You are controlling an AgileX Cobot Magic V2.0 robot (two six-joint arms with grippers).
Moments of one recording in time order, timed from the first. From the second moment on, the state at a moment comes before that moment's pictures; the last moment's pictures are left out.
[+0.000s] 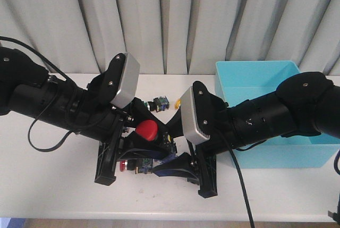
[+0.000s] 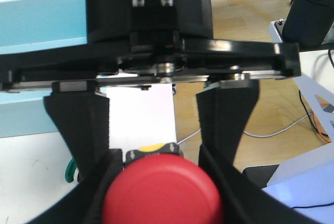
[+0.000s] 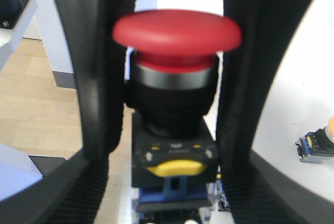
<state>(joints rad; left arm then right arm) -0.37 1.55 -1.12 -1.11 1.03 1.70 0.39 1.59 -0.99 1.19 0.92 -1.97</state>
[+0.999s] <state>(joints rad) -0.37 1.55 -1.12 -1.12 1.04 1.71 0.39 1.59 -0.99 1.18 0.91 -1.97</state>
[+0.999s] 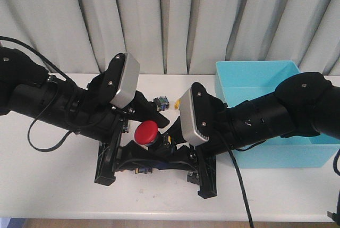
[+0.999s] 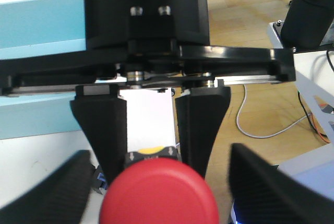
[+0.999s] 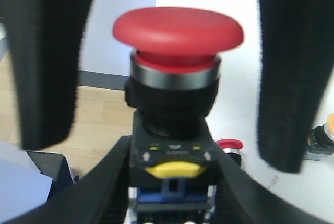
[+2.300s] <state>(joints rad) -0.37 1.55 -1.12 -1.07 0.86 1.71 0.02 1.57 -1.23 -0.06 0.94 -0.16</state>
